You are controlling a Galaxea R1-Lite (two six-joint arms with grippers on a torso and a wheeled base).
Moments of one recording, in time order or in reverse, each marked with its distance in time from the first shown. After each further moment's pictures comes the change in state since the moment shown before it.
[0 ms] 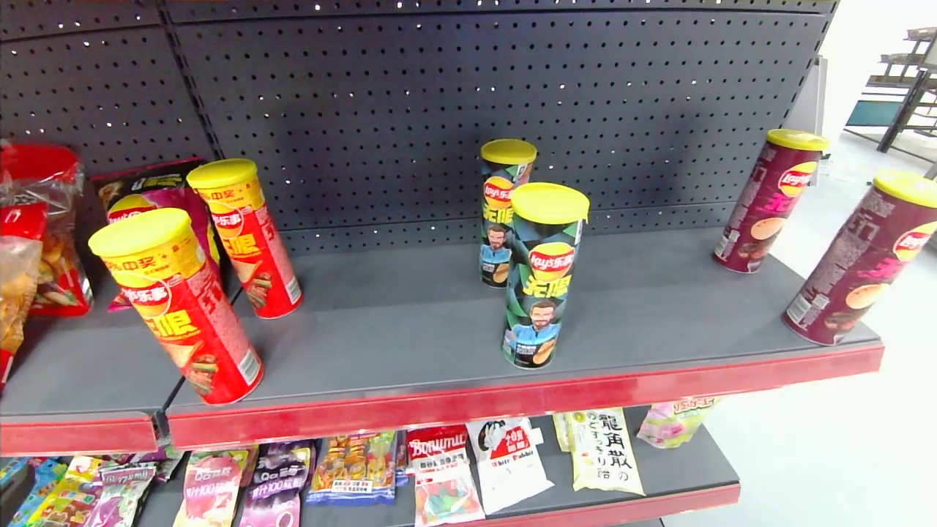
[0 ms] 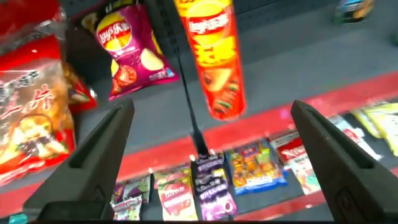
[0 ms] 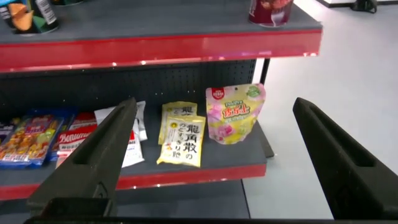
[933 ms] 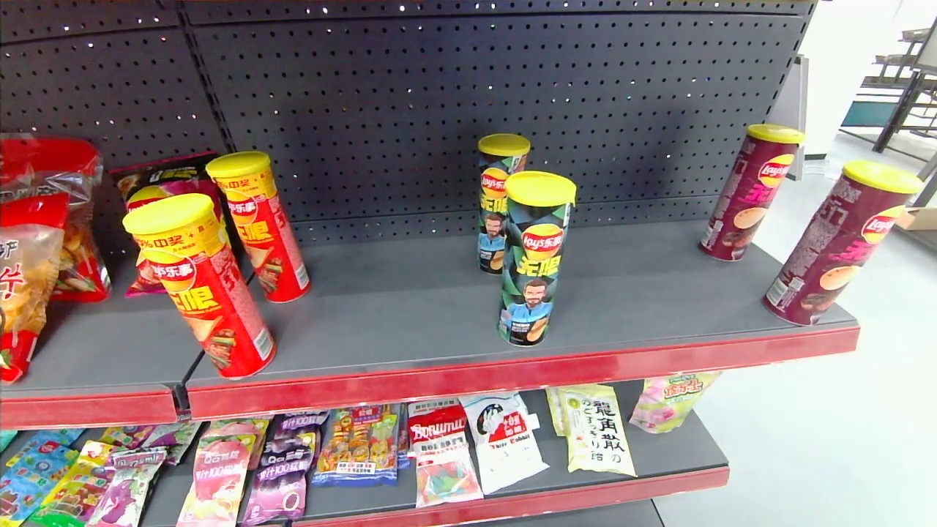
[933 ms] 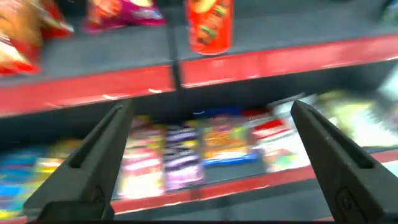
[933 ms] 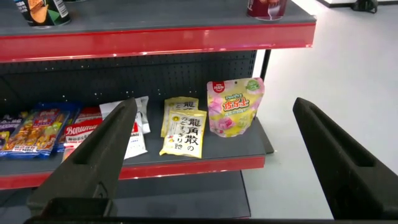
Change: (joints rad) left arm 0.012 -0.358 0.302 0.053 -0.001 -0.181; right arm 0.000 0.000 0.000 -0.001 0.003 0.002
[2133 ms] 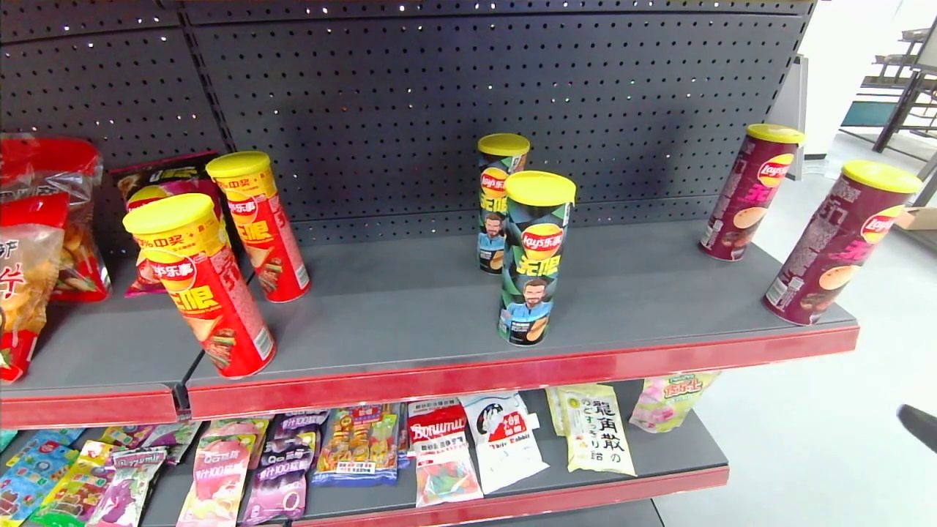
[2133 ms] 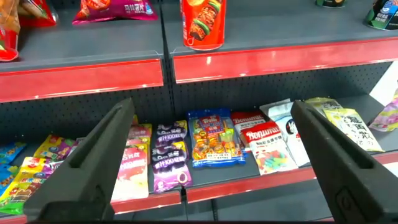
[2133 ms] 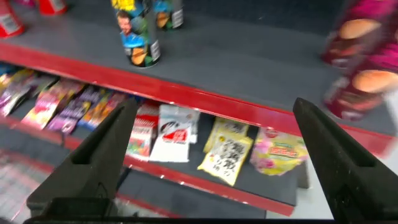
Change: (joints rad) left arm 0.006 -0.051 0.069 -0.039 -0.021 -0.057; right arm 0.126 0.686 -0.461 -0.097 0.246 -0.102
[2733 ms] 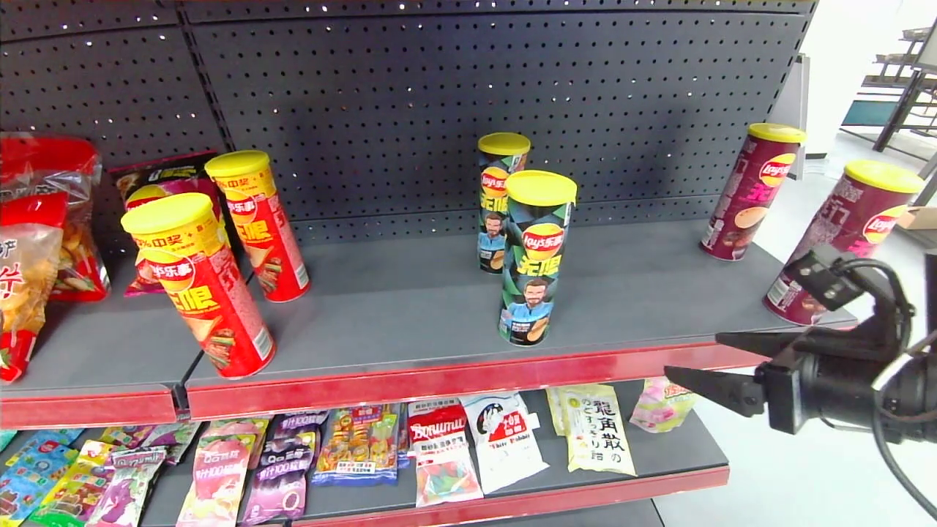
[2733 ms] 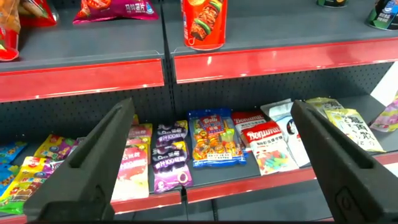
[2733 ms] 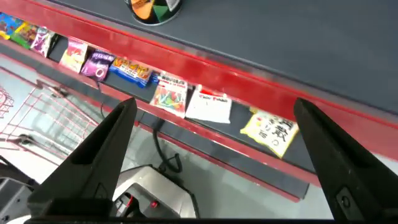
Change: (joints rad) left arm 0.000 0.000 0.000 -0.001 0.000 0.000; right arm 0.162 0.650 -0.110 -0.176 0.013 0.059
